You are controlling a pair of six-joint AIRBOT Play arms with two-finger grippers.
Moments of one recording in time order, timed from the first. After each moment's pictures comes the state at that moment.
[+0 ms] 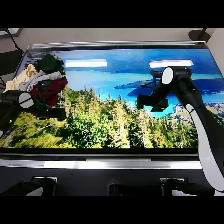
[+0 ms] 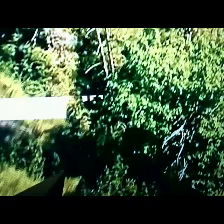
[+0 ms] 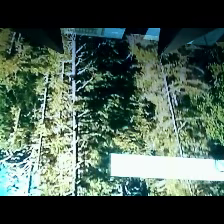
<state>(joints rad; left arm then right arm) -0.17 -1.18 1.13 1.53 -1.27 -1.65 0.23 -1.49 1.54 -1.40 1.49 1.84</state>
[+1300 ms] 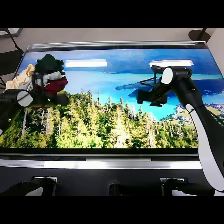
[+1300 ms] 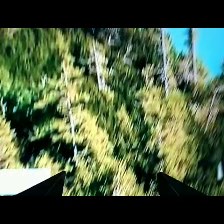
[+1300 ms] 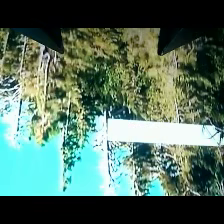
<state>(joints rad) -0.14 -1.20 1.16 1.49 -0.90 -1.73 0.23 -1.49 1.54 -1.43 1.34 1.84</state>
